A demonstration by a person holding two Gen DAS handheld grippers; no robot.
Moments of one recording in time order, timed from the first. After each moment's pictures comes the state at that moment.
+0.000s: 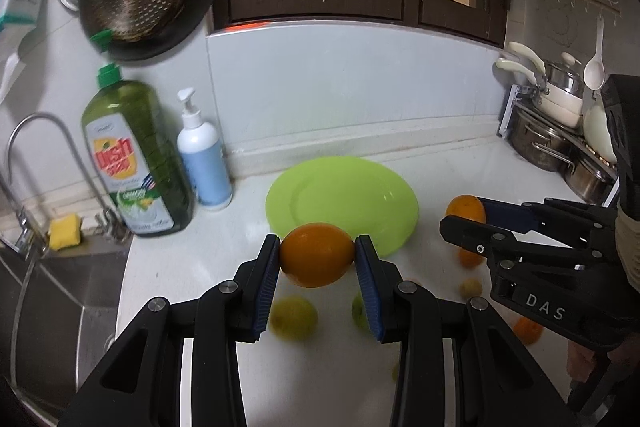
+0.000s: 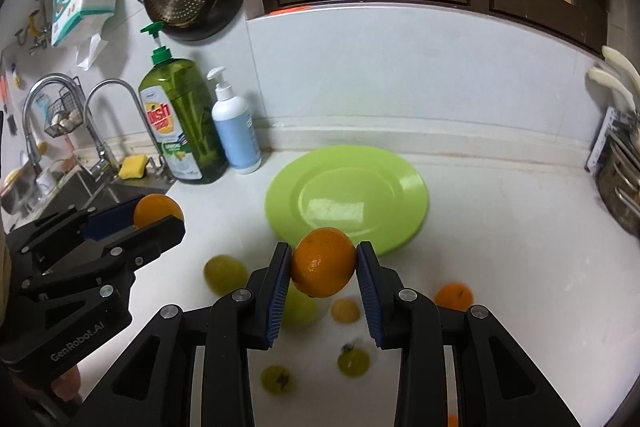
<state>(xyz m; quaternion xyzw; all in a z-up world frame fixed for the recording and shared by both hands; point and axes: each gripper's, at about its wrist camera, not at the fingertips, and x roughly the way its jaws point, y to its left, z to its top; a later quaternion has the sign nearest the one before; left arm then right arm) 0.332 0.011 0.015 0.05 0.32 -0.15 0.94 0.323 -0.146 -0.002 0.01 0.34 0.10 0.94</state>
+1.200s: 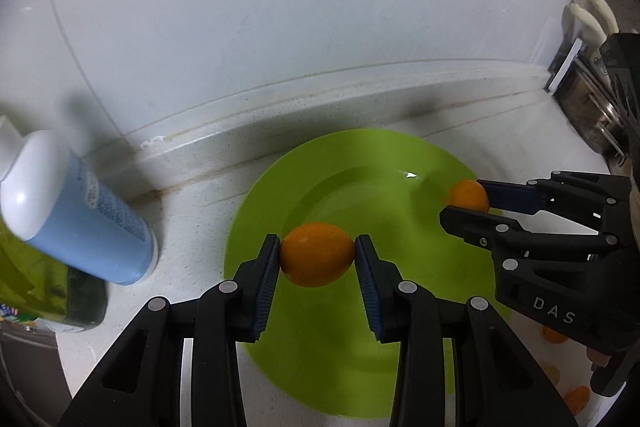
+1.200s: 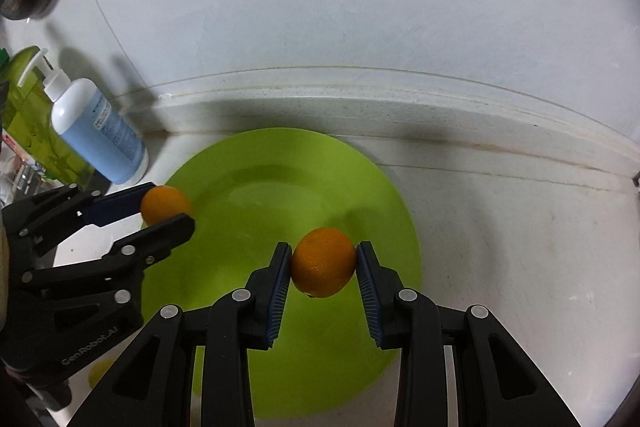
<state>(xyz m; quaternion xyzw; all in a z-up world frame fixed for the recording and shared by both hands) 0.555 -0.035 -0.072 0.08 0.48 -0.19 0.85 0.535 -0.180 -0.076 0.00 0.50 0.08 0.86</state>
